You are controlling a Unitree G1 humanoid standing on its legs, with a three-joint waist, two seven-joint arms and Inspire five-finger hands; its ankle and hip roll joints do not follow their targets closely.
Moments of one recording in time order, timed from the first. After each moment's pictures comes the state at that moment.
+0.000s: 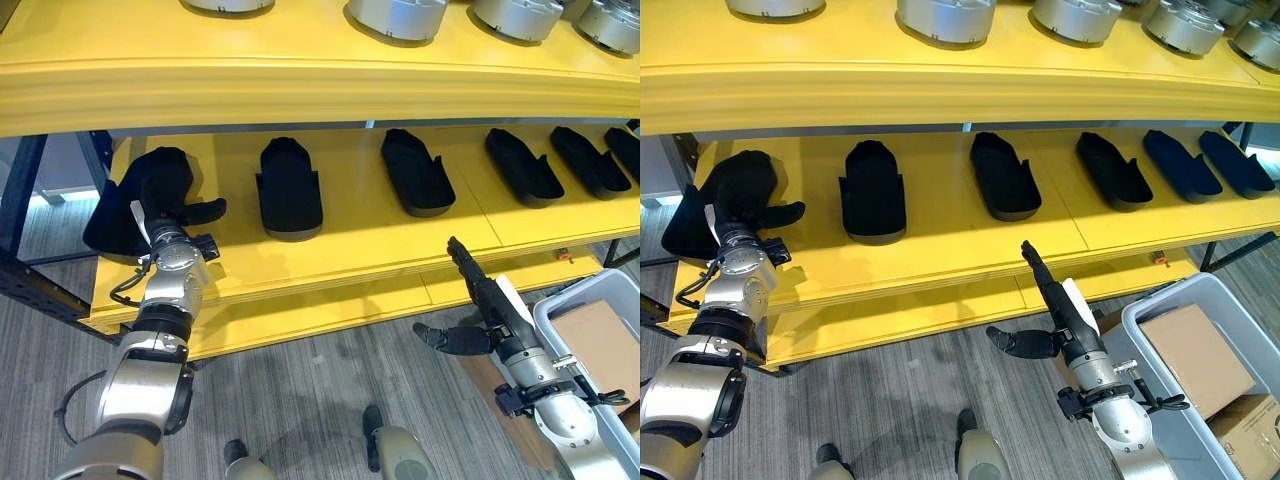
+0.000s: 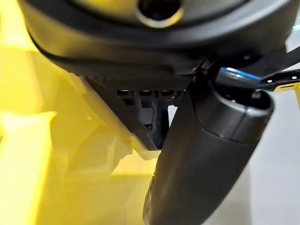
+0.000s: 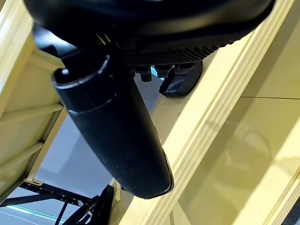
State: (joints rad) left arm -0.83 0.53 -0.08 0.90 -0.51 0.04 0.49; right arm 0.24 -0.56 0.05 -0.23 0.08 -0.20 0.00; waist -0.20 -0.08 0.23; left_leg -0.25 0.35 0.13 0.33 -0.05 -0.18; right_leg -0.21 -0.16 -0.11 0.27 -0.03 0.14
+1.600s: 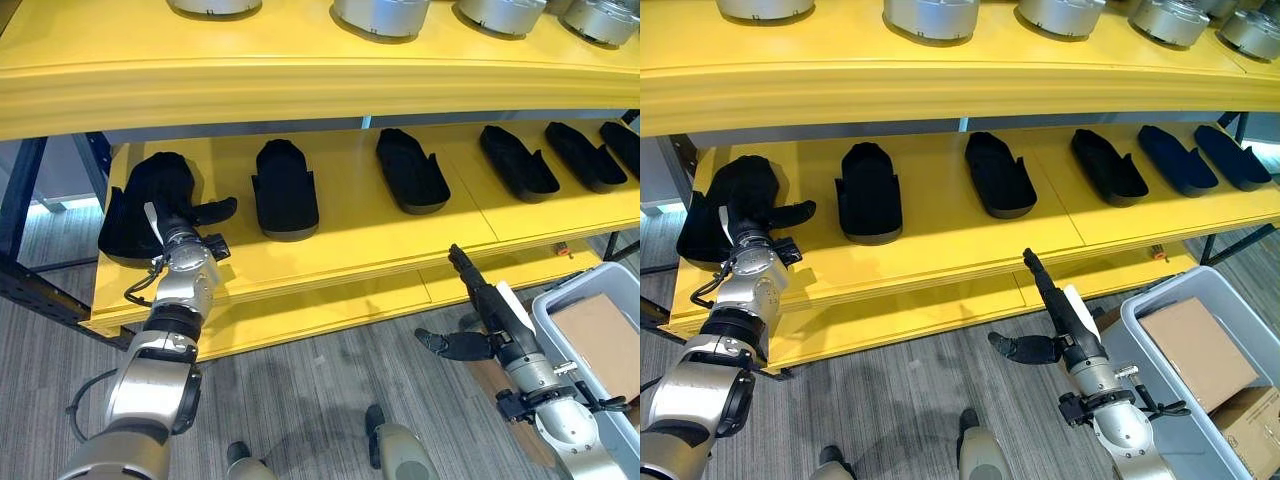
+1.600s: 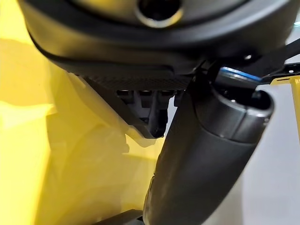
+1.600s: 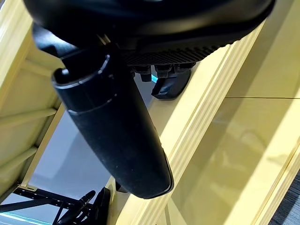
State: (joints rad) left arm -0.84 0.49 -0.09 0.90 -0.55 0.01 0.49; right arm 0.27 -0.56 0.05 -0.23 0.08 -0.19 0.00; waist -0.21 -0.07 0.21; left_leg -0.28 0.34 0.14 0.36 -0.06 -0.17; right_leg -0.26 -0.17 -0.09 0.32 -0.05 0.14
